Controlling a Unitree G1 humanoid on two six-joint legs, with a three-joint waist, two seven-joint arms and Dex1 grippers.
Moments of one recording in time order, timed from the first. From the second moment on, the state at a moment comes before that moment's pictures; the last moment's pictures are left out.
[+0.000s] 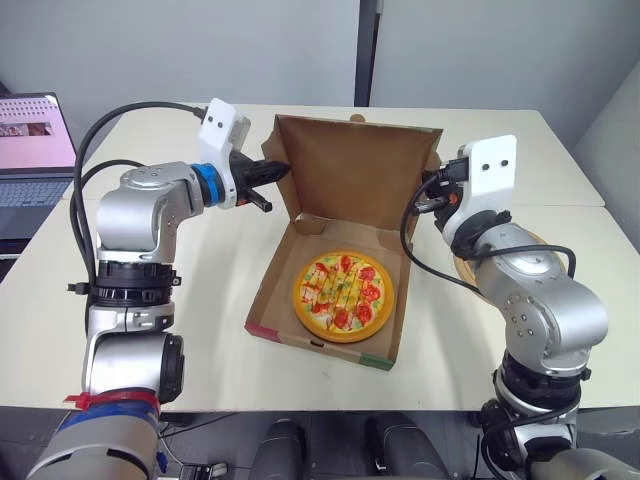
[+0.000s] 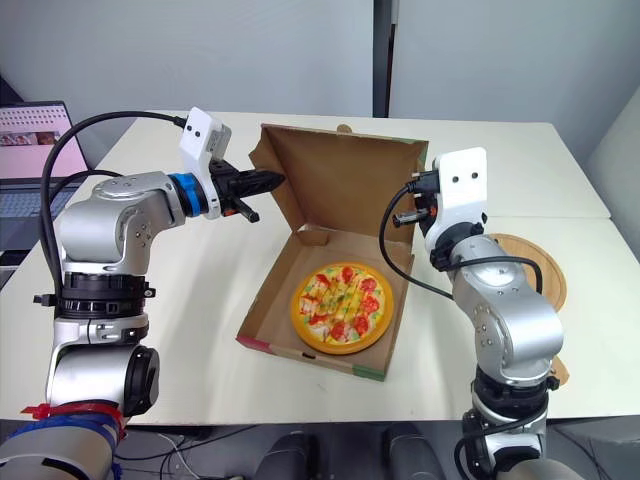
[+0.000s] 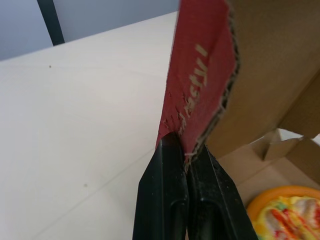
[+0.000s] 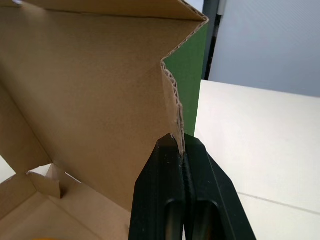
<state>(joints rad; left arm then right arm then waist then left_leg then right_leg) -0.89 0.54 0.12 0.14 -0.28 0.90 -0.85 -0.58 -0.13 -0.06 -0.67 0.21 1.15 0.04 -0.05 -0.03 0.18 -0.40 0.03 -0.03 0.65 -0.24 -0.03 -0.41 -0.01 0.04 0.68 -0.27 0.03</state>
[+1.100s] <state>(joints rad) -0.75 0.69 0.23 -0.20 -0.53 1.23 -0.75 -0.56 0.01 -0.11 -0.98 0.26 1.52 0.05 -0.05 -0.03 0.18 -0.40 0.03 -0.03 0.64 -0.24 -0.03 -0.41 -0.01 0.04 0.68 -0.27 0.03</state>
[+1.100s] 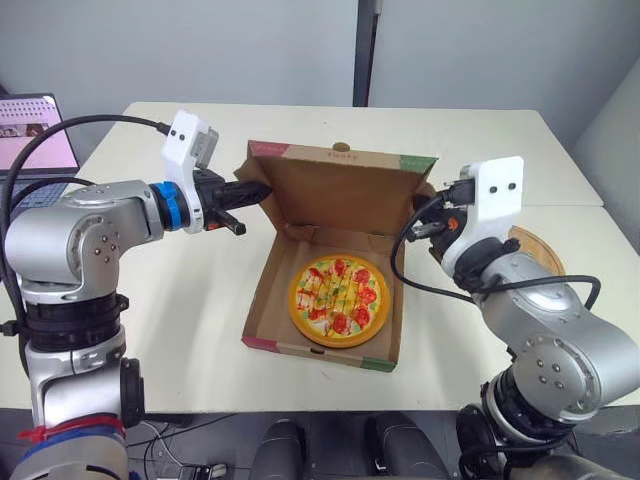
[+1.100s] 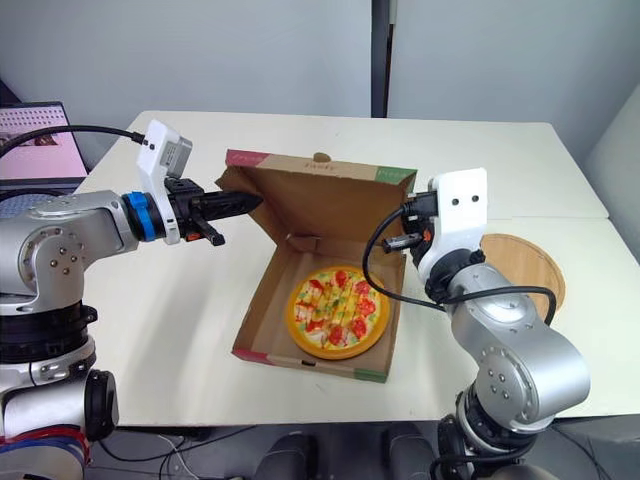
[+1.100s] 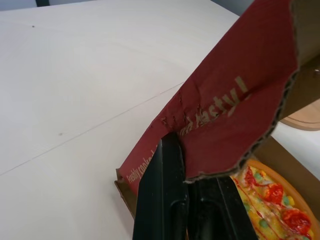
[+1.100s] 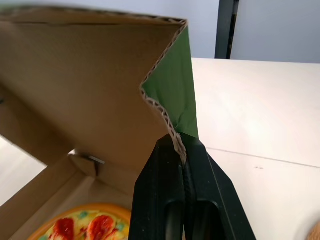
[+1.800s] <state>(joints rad) -0.42 0.58 0.48 -0.54 -0.74 1.38 -0.58 -0.31 0.00 -0.05 -1.03 0.38 1.41 -0.02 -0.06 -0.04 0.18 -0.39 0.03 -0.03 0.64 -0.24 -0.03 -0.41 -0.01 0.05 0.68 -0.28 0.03</state>
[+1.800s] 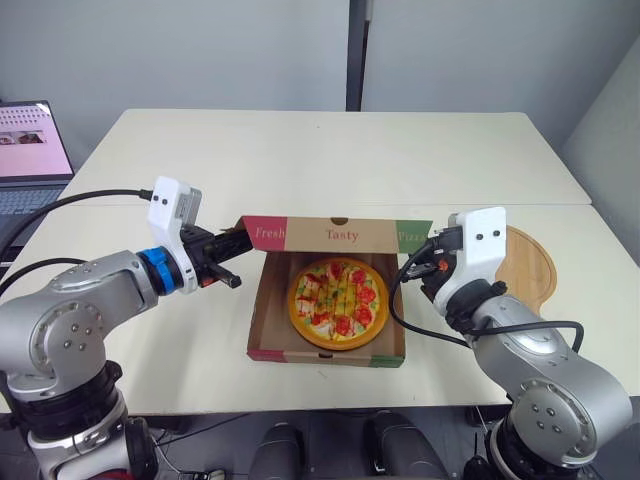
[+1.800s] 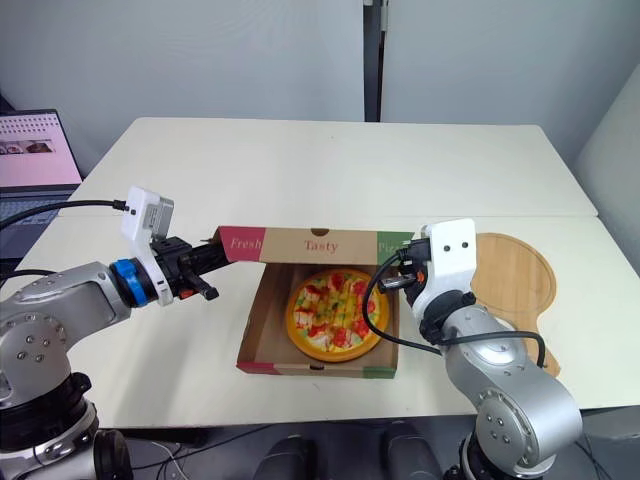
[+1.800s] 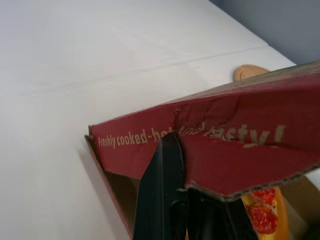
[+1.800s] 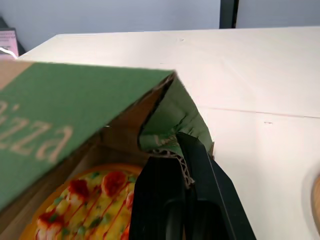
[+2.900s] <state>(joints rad) -0.35 0.65 0.39 -0.53 -0.84 1.21 -0.53 -0.29 -0.73 -0.59 -0.73 1.04 1.25 0.32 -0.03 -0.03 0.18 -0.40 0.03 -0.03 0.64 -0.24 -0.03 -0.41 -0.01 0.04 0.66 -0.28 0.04</state>
